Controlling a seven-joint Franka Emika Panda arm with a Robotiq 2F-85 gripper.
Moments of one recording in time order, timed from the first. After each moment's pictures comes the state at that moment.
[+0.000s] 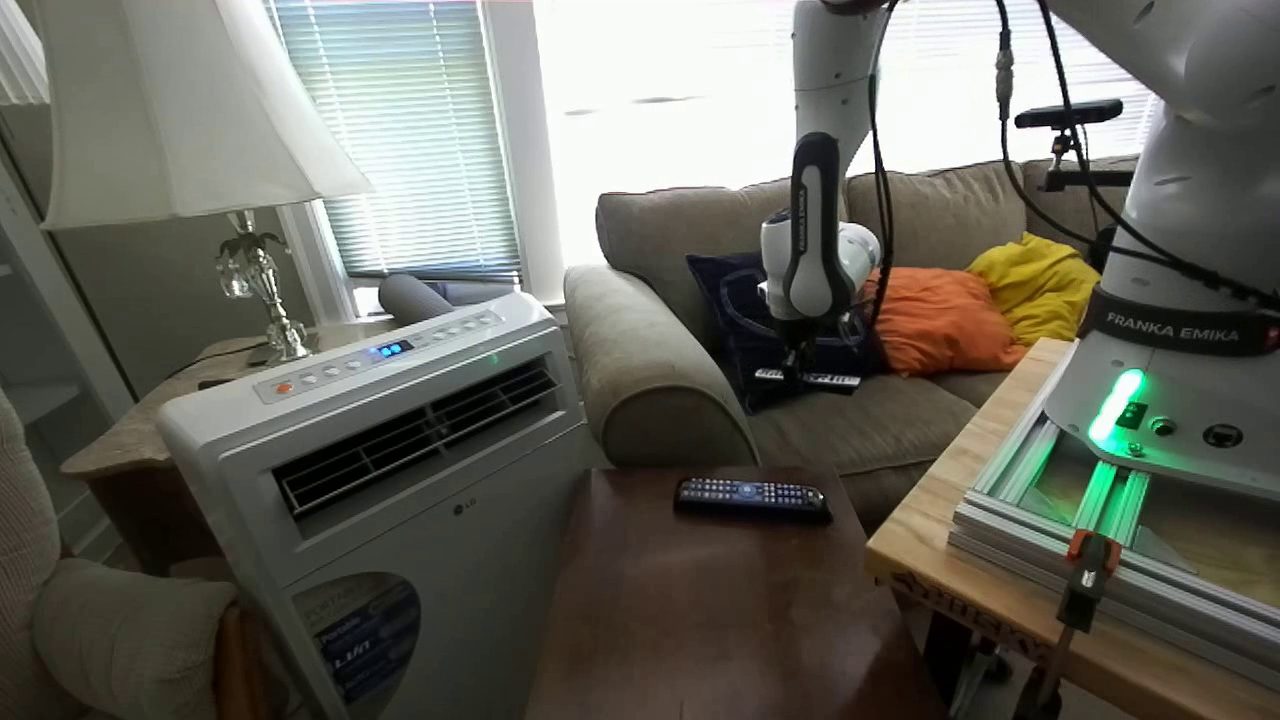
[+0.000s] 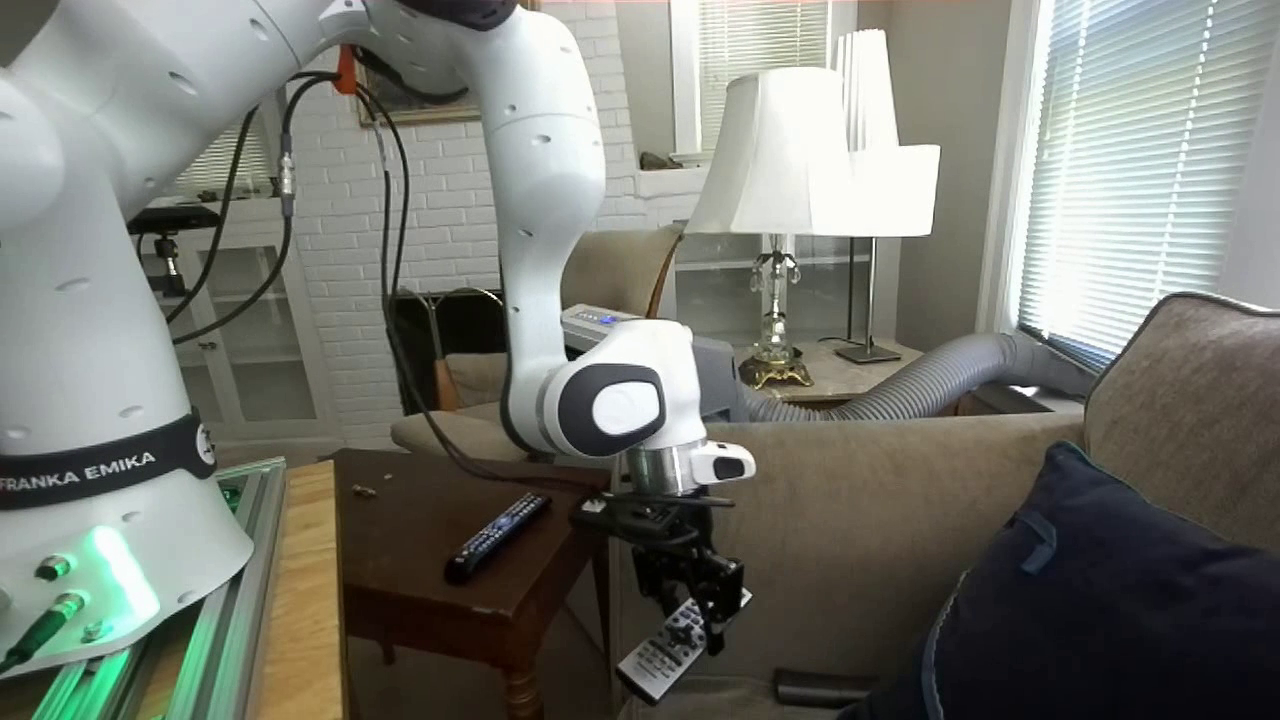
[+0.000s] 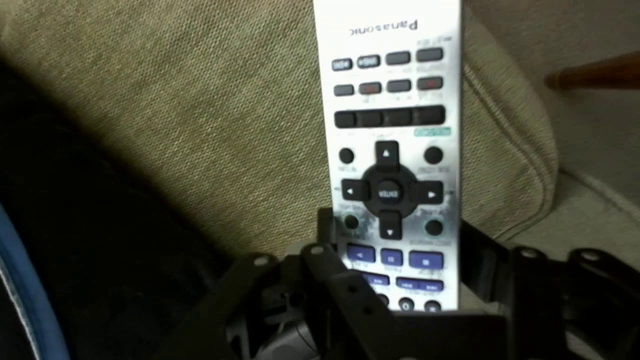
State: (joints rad) arm 0.09 0.88 -0.33 -2.26 -0.26 3.14 -0.15
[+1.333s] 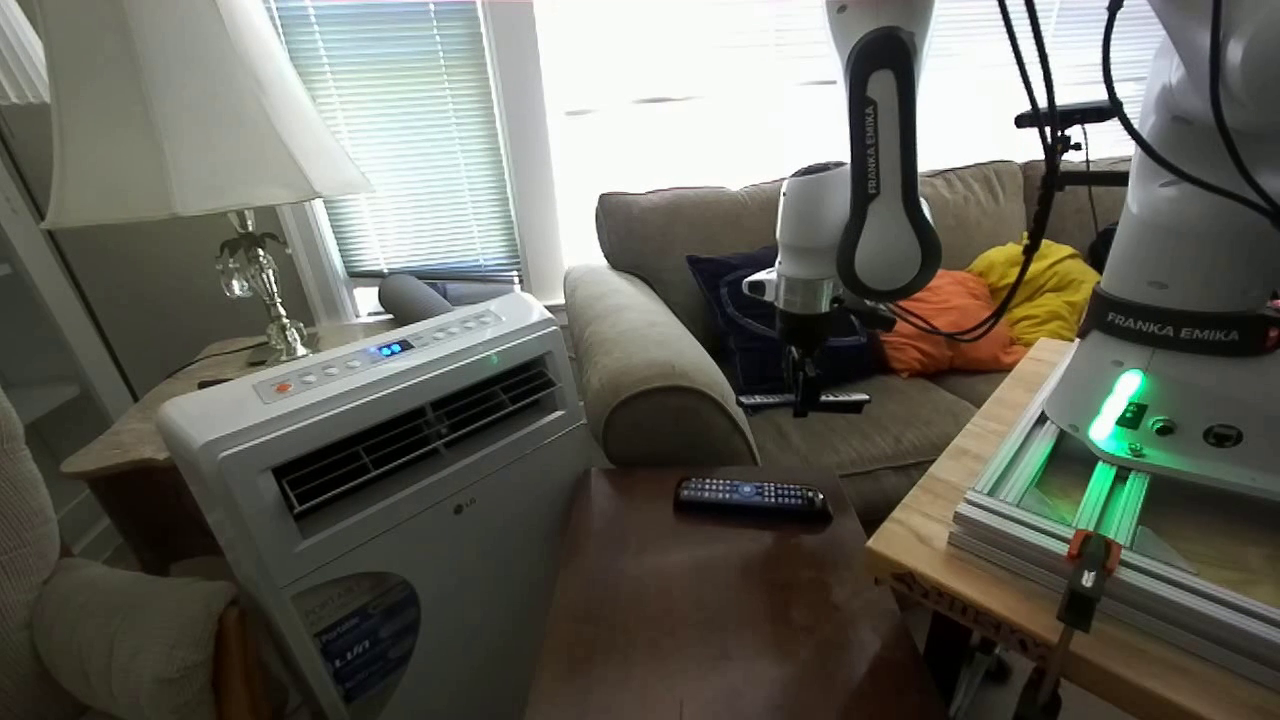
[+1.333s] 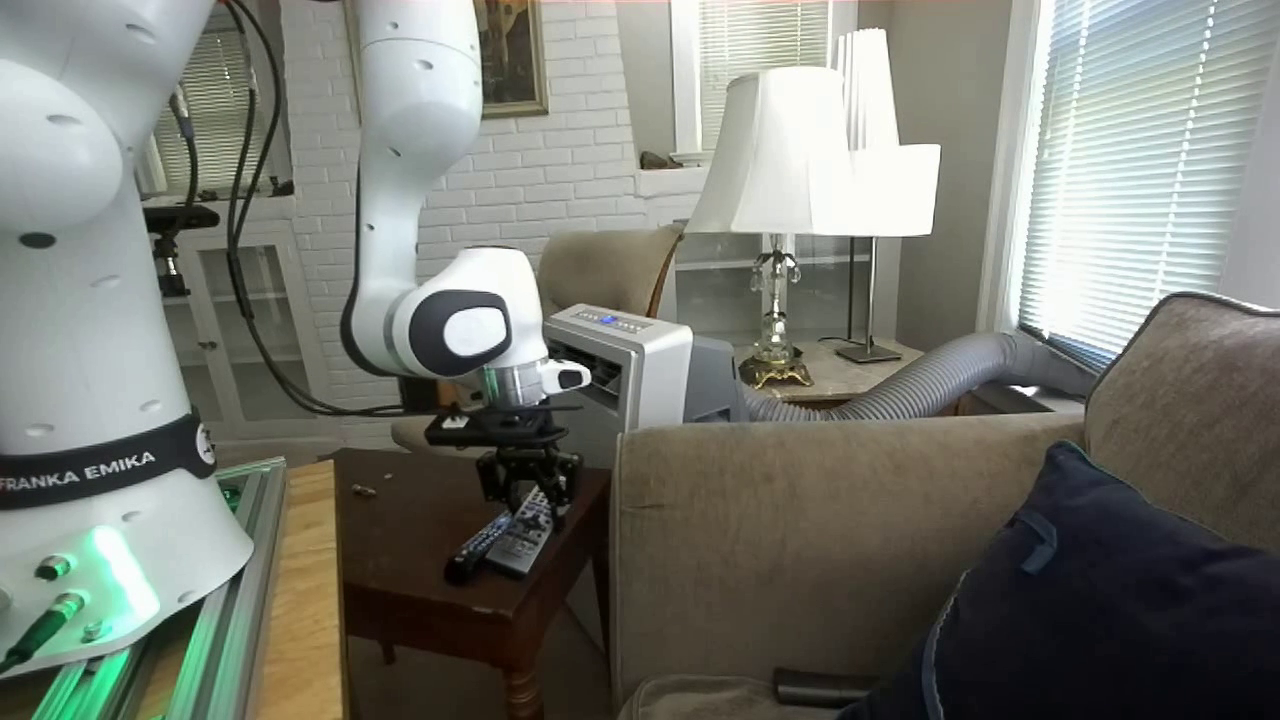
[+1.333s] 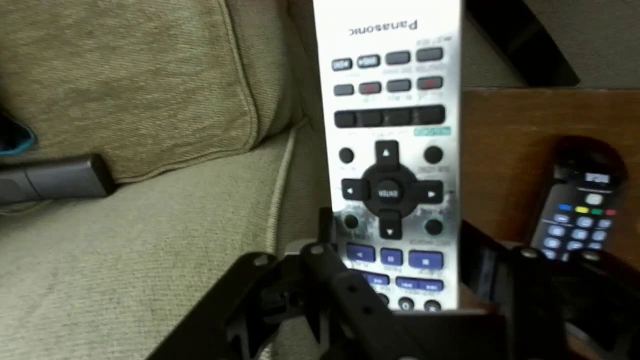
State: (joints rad) arm 0.31 0.53 -0.21 -2.74 -0.29 3.32 -0.34
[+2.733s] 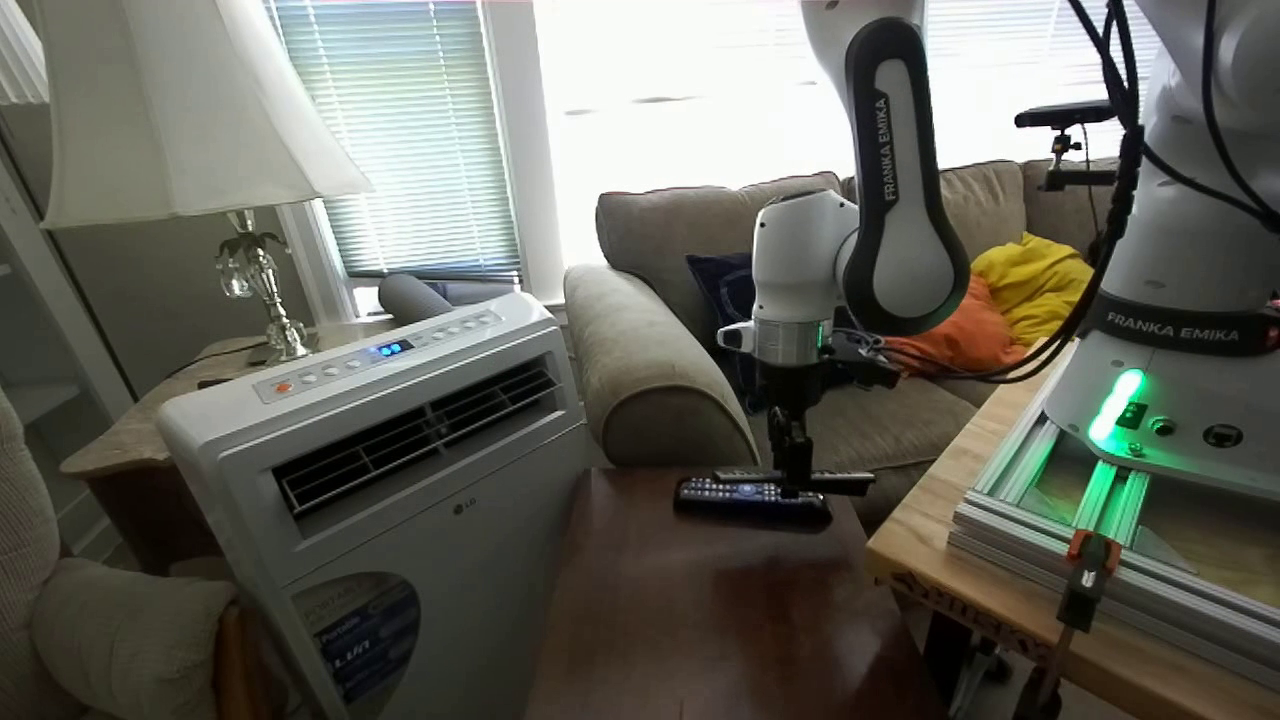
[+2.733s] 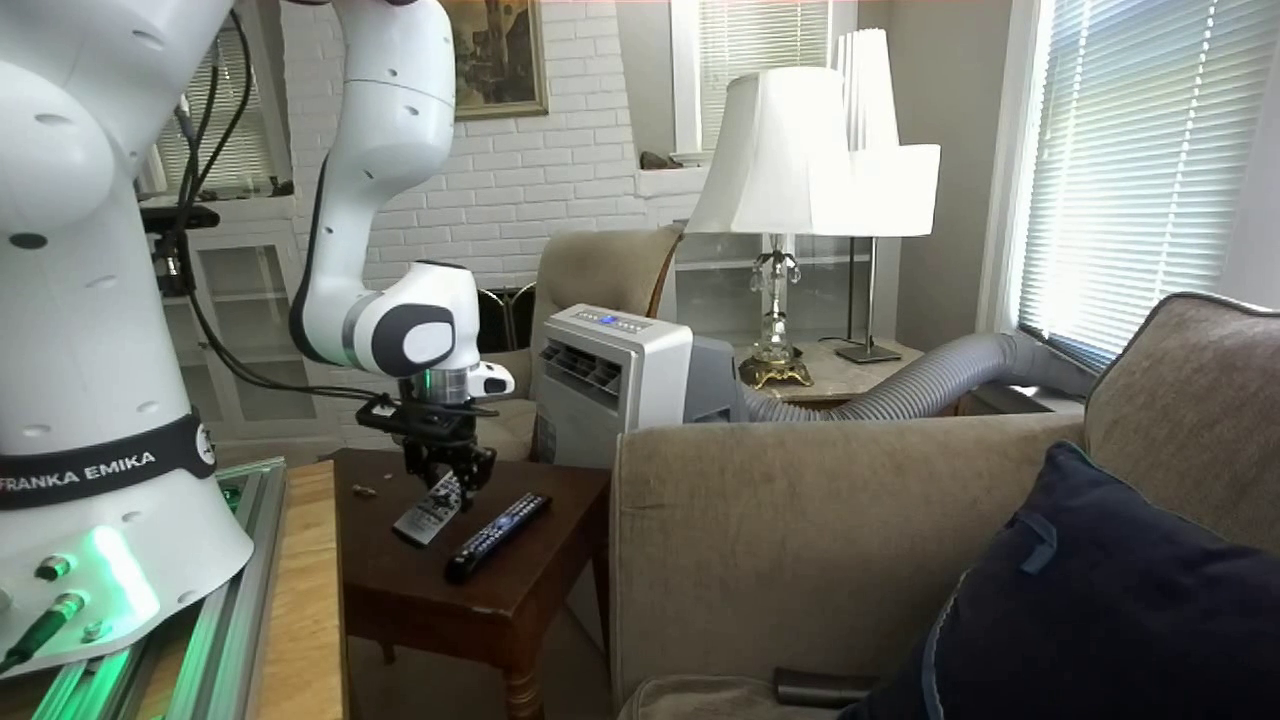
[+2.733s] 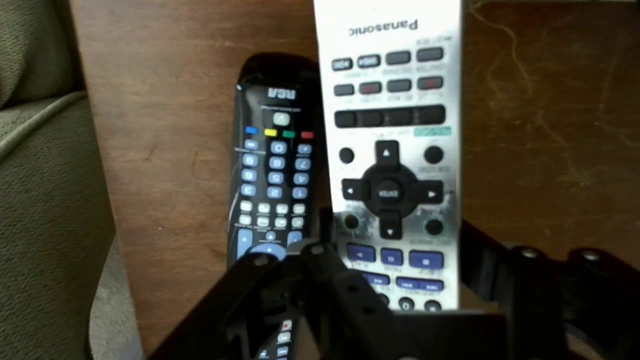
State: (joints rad) arm 0.28 0.58 0.18 -2.74 -0.20 3.29 -0.12
